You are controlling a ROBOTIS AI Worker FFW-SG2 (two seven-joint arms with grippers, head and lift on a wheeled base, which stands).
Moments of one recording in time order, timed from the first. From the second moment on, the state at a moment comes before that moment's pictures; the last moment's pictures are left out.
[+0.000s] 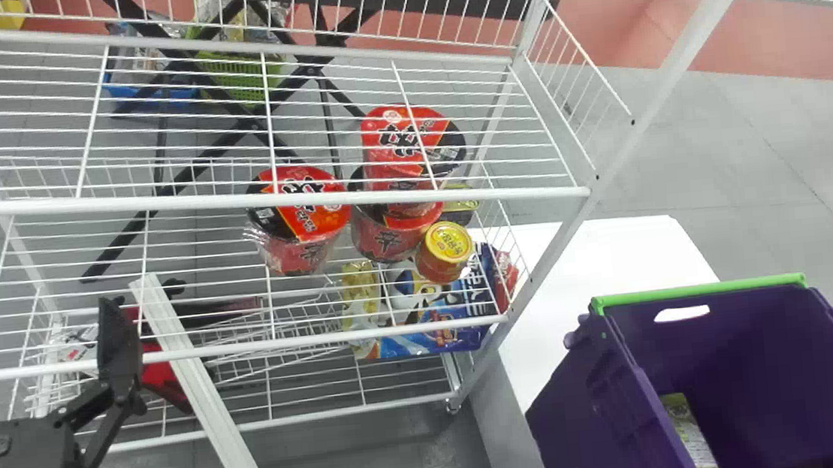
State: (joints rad) left arm 0.66 0.17 -0.28 -2.18 -0.08 0.01 0.34; right arm 0.44 -0.44 -0.73 -1.62 0.50 0.87 1.36
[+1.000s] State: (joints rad) left arm 0.62 0.17 -0.27 -2.12 -0.05 -0.02 0.33; right arm 0.45 -0.44 -0.62 -1.29 0.65 0.78 1.36
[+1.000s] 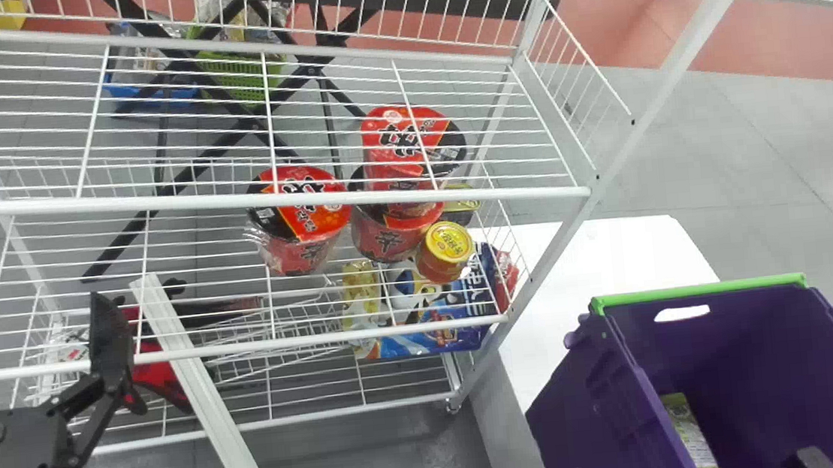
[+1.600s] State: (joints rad) left arm 0.60 0.16 -0.25 -2.08 -0.04 -0.07 0.32; right arm 0.49 -0.39 -0.59 -1.27 0.68 0.80 1.36
